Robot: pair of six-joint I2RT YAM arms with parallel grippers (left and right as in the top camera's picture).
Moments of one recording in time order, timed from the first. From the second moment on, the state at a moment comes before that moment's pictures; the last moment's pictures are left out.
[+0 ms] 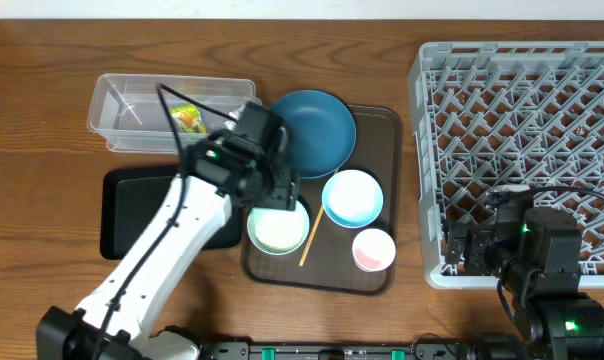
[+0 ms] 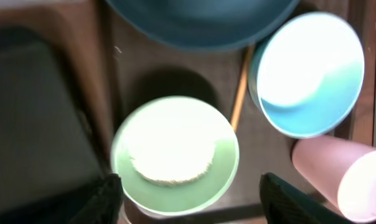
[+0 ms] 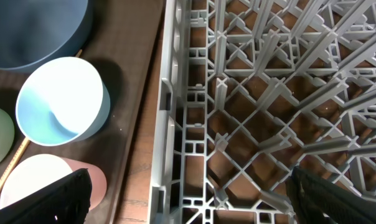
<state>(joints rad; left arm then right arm) -0.47 1.47 1.20 -1.02 0.11 -0.34 0.04 0.65 0.70 -0.87 -0.10 0.09</state>
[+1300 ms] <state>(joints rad) -0.70 1.52 0.88 -0.70 0.05 -0.42 0.04 0.65 0.70 -0.87 -0.10 0.09</state>
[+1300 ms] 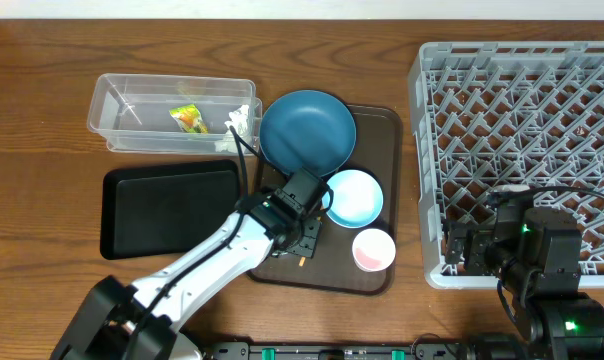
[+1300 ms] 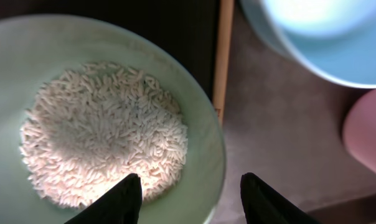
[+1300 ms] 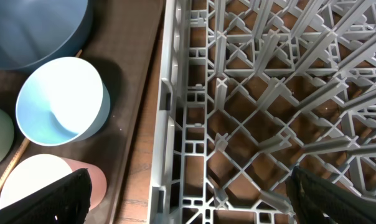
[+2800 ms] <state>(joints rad) -0.76 1.58 0.93 -0.75 -0.03 -0.43 0.04 0.65 0.70 -0.87 -0.10 0.09</state>
